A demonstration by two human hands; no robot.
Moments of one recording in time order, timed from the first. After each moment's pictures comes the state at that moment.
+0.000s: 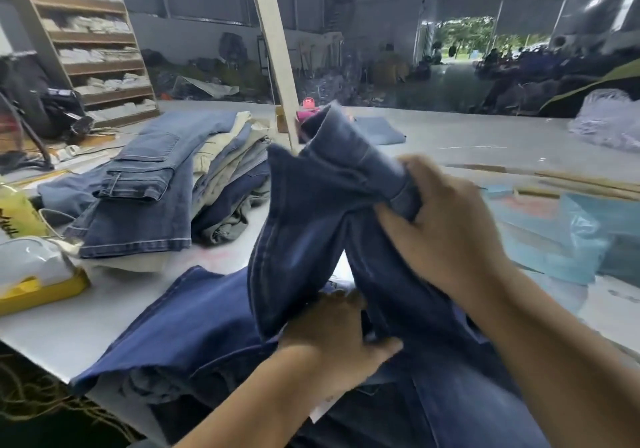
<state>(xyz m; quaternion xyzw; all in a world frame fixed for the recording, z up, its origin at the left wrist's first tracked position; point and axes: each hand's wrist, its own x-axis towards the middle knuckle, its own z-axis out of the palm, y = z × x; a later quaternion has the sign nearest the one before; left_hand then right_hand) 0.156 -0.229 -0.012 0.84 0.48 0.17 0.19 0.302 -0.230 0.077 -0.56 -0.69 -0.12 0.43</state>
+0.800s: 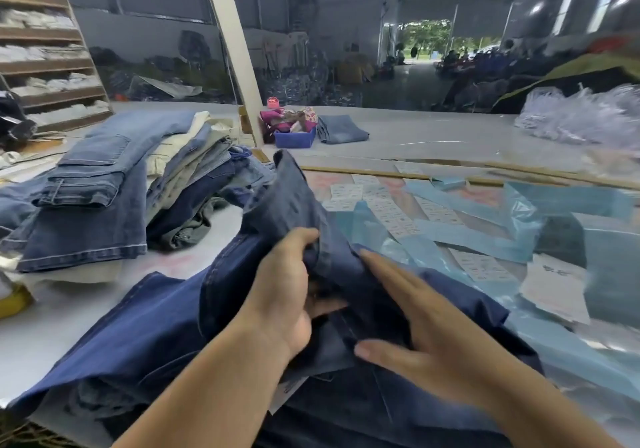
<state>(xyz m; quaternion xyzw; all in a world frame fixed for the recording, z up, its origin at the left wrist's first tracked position) 0.183 -0.231 0.033 0.40 0.36 0.45 0.72 0.353 -0.298 -0.005 -0.53 -0.79 0.14 0.28</state>
